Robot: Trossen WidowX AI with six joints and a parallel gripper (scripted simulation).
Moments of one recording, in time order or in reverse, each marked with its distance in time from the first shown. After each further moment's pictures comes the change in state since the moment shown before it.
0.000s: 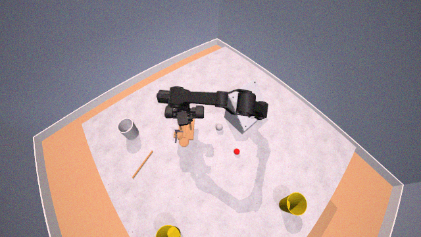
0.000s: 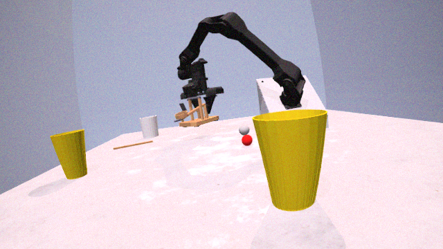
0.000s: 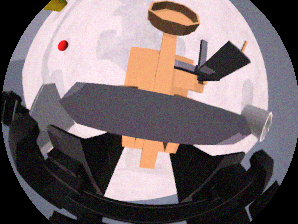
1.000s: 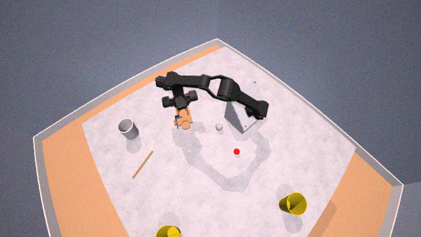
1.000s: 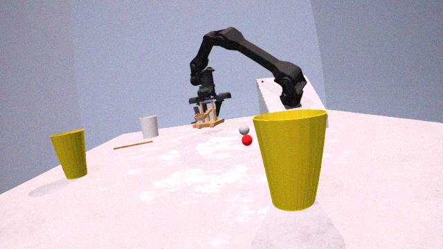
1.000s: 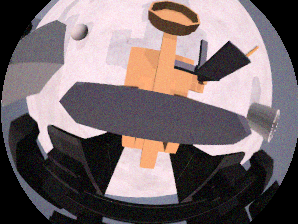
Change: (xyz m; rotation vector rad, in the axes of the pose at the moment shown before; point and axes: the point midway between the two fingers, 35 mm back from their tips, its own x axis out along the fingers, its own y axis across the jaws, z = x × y) arm 0.024 -0.037 -0.100 -0.280 -0.012 0.005
